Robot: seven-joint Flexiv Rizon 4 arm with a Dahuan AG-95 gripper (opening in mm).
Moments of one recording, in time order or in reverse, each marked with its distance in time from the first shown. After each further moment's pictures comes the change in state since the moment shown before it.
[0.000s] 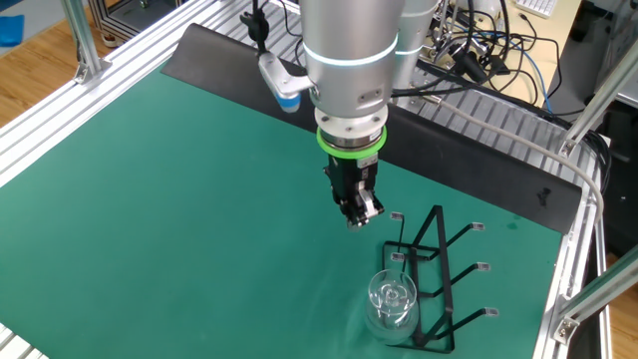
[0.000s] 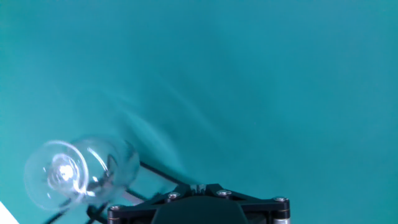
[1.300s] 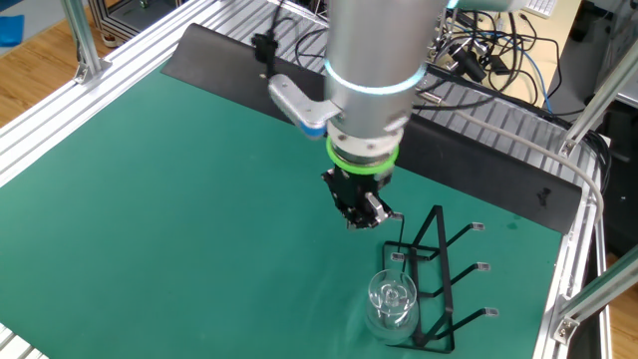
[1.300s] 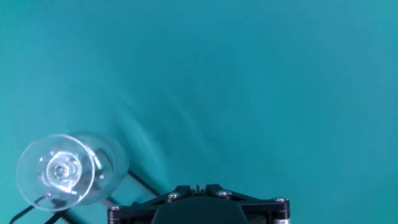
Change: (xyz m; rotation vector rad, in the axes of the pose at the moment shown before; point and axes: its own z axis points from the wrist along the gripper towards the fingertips) arm 0.001 -0.002 -0.001 0.063 0.027 -0.225
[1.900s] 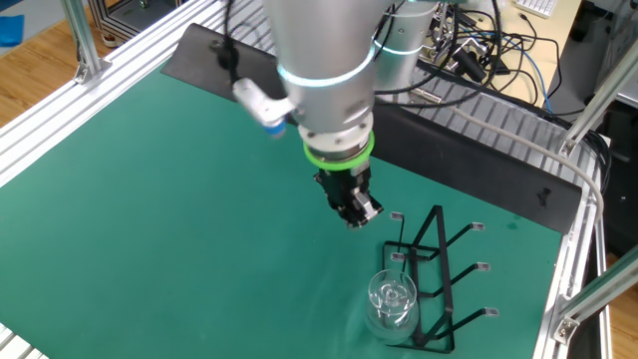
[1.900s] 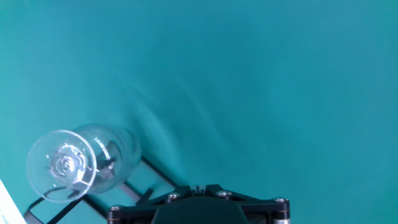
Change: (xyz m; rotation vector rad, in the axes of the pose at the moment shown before) arm -0.002 0.003 0.001 -0.060 0.128 0.076
